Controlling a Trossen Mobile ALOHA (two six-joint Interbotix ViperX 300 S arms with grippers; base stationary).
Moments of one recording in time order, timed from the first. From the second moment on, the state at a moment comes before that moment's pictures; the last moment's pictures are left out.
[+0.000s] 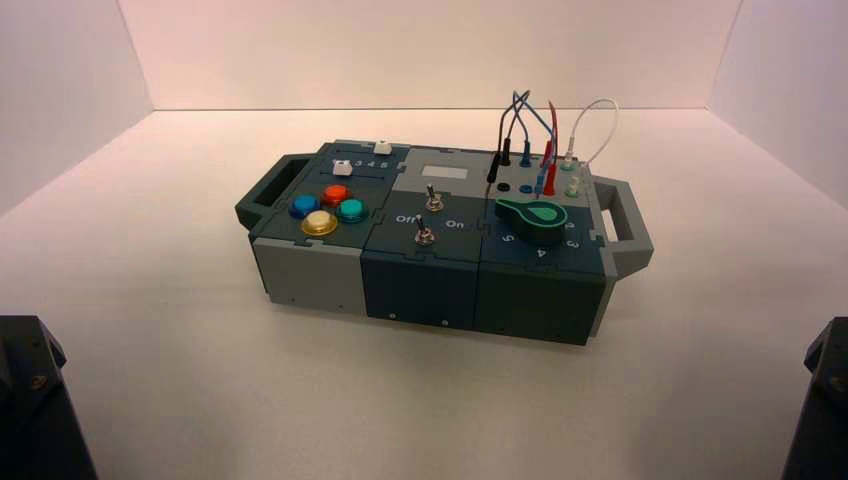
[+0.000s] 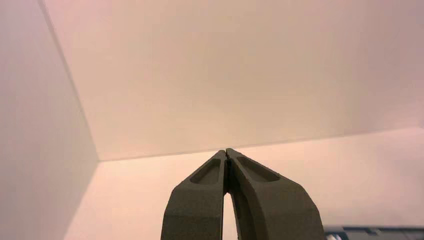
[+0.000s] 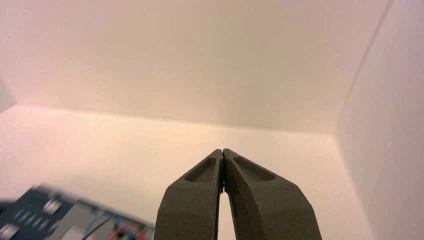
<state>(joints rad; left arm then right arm) -0.20 -0.93 1.16 -0.01 -0.02 0.03 0.15 -0.91 1.11 0.04 0.11 -0.03</state>
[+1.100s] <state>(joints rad) -0.62 -0.72 1.07 -0.04 0.33 0.03 0.34 -0.88 1.06 0.20 0.62 -0.04</state>
